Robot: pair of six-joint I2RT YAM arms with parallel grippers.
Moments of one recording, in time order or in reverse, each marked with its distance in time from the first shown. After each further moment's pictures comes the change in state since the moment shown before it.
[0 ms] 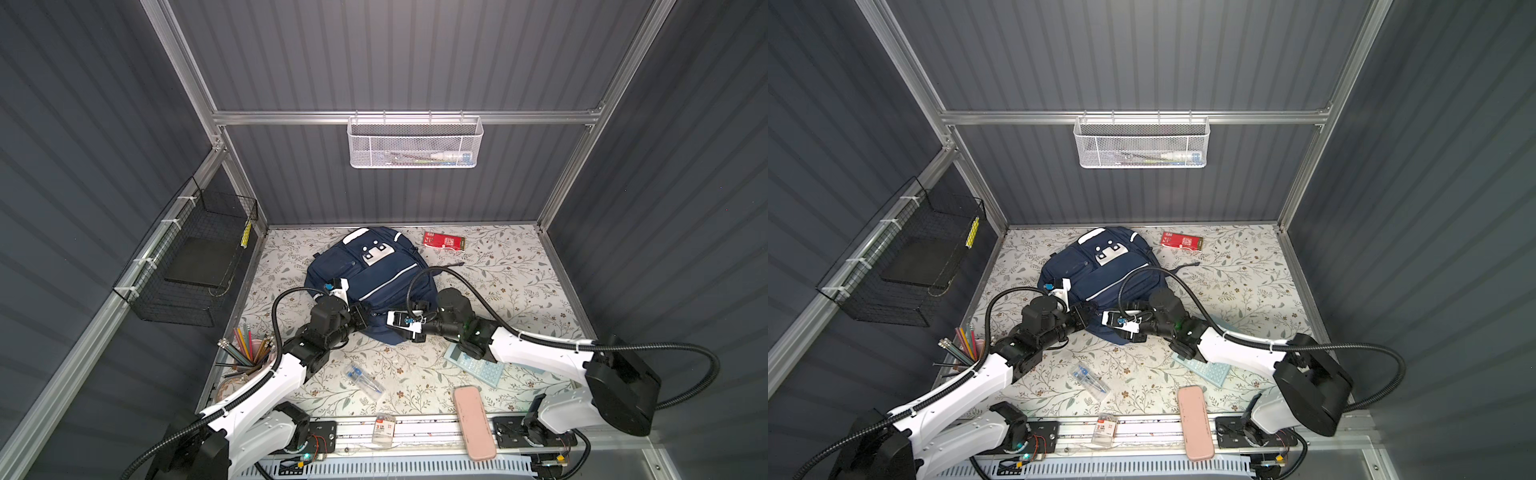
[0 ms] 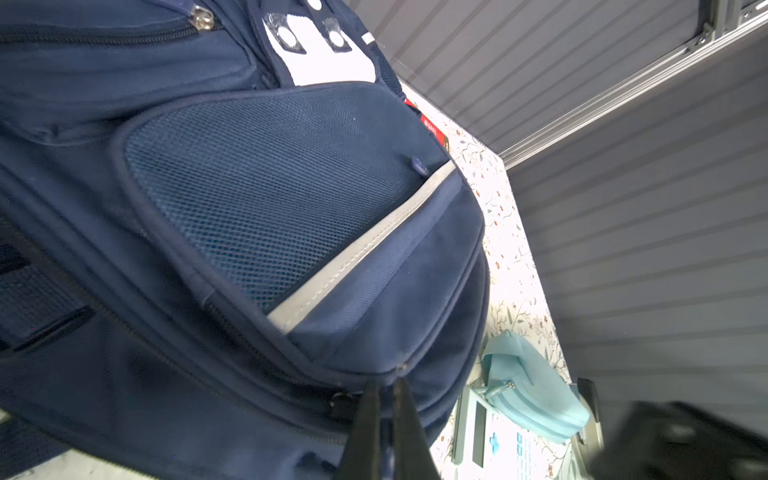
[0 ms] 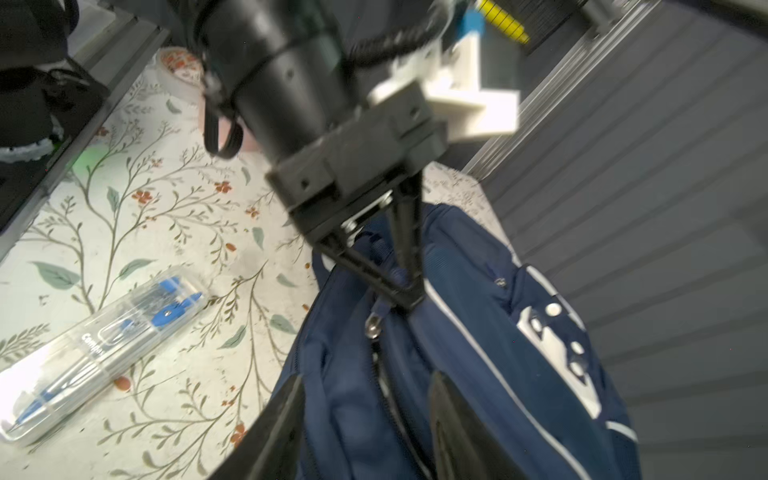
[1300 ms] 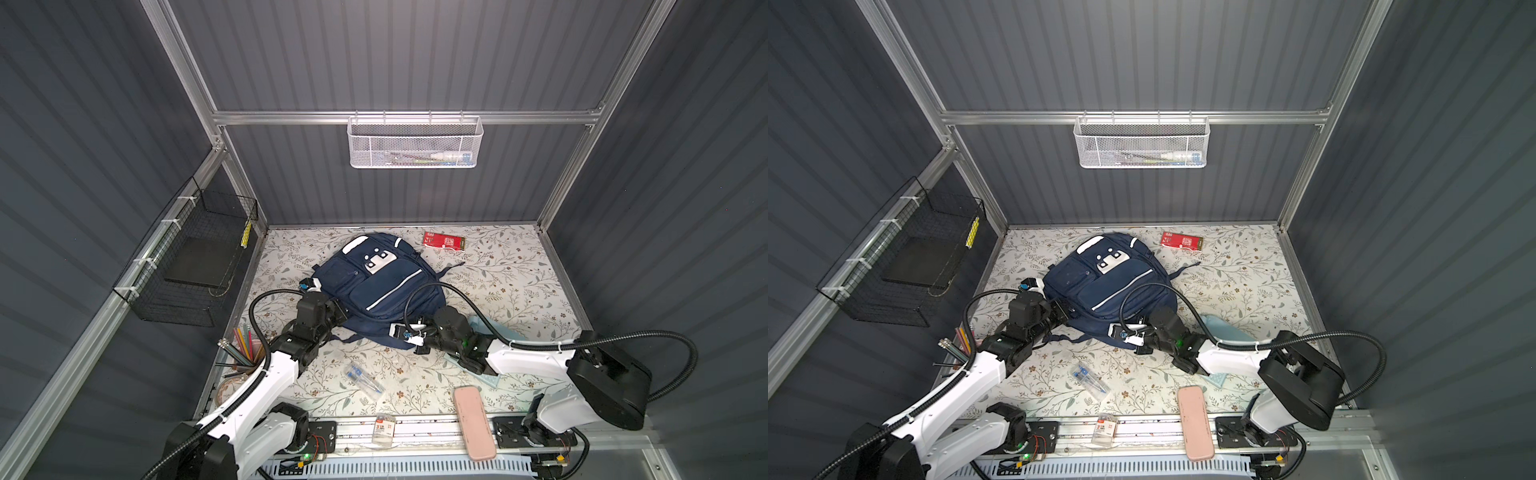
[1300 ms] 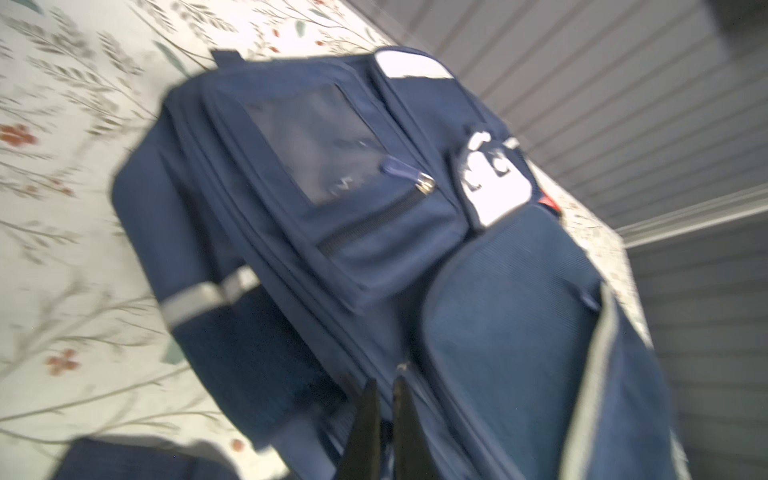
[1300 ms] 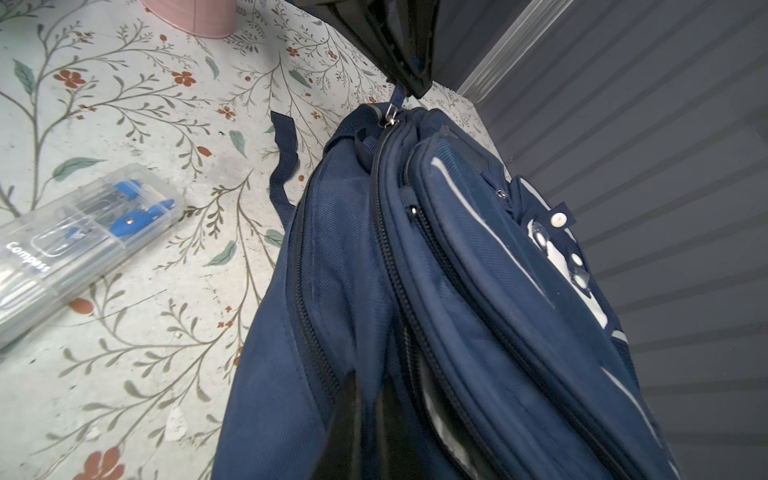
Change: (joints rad) left arm 0.193 0.001 0.038 -0.182 -0.190 0.078; right arm 0.042 -0.008 -0.171 0.124 0.209 -0.013
